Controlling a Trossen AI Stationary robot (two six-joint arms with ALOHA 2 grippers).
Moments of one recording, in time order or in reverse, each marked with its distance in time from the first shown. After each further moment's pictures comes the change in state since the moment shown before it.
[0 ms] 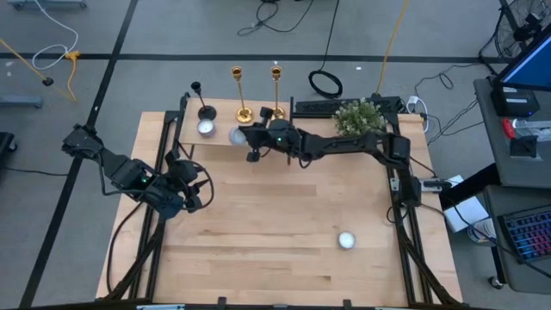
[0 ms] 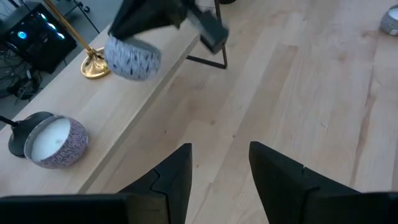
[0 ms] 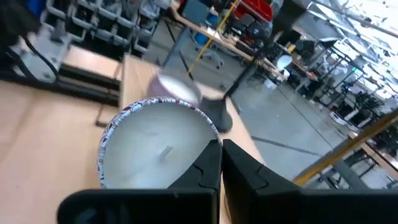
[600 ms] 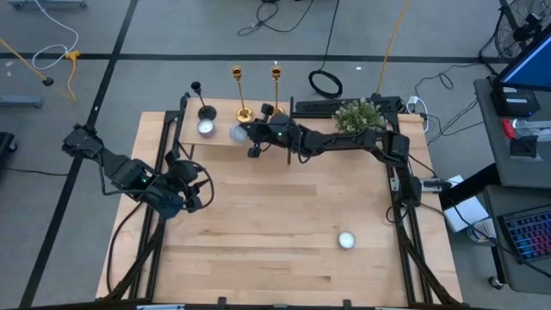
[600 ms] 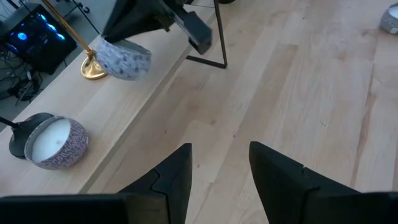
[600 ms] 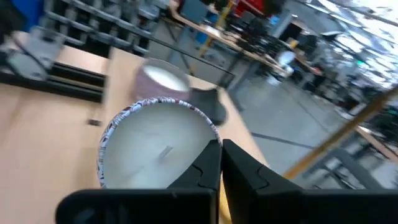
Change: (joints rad) left arm 0.000 0.000 0.000 0.000 0.001 0.007; right arm -0.042 0.020 0.000 0.019 -0.050 0.032
